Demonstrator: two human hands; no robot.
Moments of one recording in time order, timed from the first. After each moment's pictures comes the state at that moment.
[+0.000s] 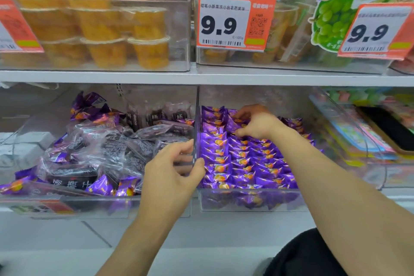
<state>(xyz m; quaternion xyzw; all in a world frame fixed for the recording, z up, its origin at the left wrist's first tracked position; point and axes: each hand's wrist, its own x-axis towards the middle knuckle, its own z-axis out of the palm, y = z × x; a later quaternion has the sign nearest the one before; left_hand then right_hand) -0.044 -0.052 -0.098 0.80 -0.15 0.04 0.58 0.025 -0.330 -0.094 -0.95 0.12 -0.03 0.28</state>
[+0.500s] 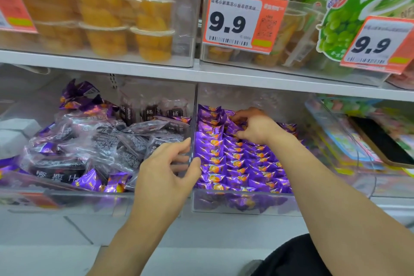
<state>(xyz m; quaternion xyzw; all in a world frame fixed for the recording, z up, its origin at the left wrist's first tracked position) -0.045 -0.053 -0.103 0.80 -0.19 0.09 0.56 0.024 -0.334 -0.097 -0.98 0.11 -0.02 0.16</state>
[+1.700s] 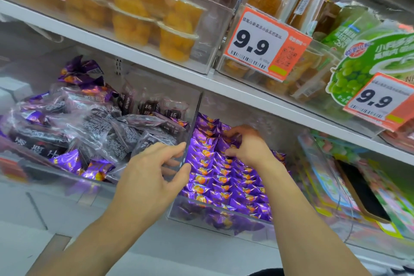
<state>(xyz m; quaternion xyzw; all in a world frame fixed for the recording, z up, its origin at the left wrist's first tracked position) -0.042 -0.056 -0.112 0.79 -0.20 0.14 0.56 0.020 -0.333 -0.097 -0.98 0.09 -0.06 0.16</state>
